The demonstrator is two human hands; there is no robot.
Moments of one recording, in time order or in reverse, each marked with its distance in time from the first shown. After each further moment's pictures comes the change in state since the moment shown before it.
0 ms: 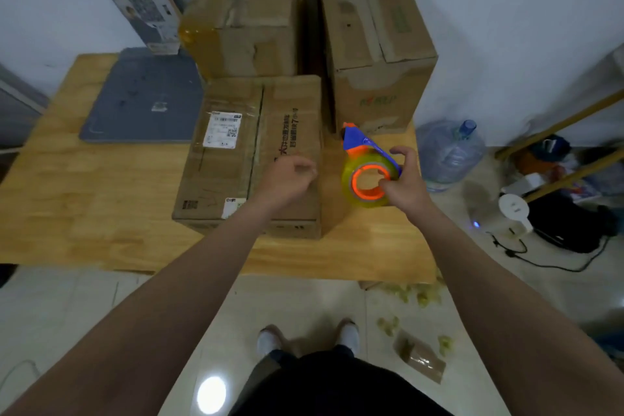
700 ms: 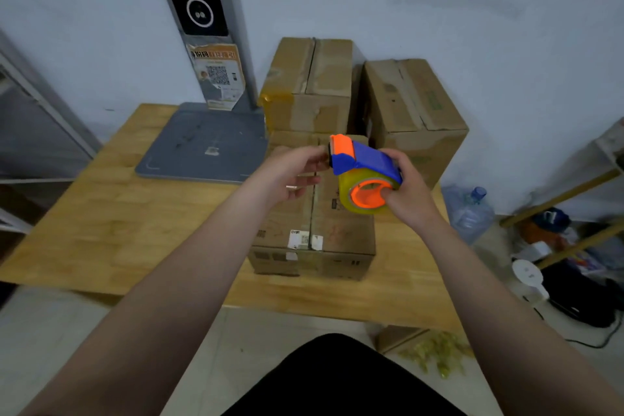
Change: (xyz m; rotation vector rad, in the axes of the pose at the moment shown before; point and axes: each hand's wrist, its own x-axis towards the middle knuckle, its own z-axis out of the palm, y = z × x) left_hand -0.065 0.011 -0.176 -0.572 -0.060 -0.192; right_hand -0.063 -0.127 0.092 -0.111 -0.014 -0.516
